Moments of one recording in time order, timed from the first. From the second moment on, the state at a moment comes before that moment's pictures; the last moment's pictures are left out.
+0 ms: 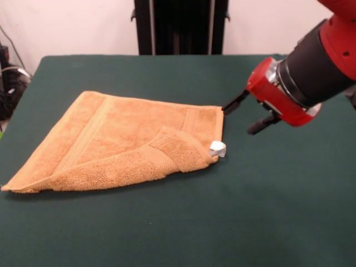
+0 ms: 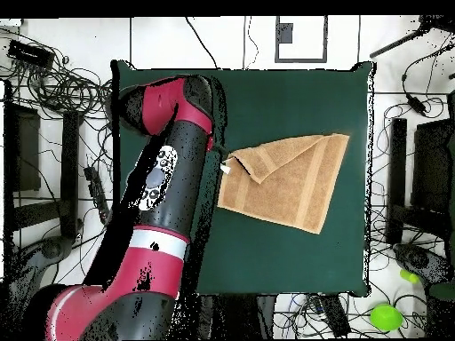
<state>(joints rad) 0.27 0.00 -0.67 0.66 0.15 1.32 2.11</state>
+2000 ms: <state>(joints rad) -0.21 -0.60 -0.32 1.18 0.07 1.13 2.11</state>
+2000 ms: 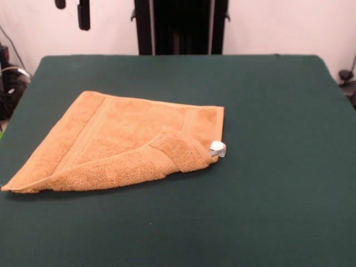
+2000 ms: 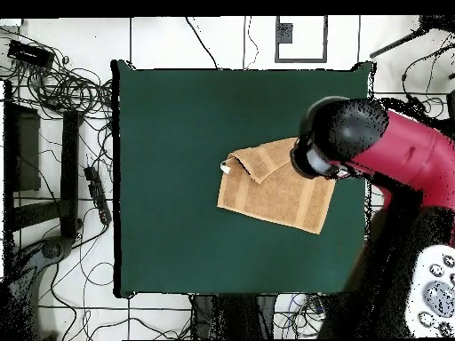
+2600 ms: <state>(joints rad) -0.45 -0.72 -0.06 1.35 0.21 1.12 2.07</state>
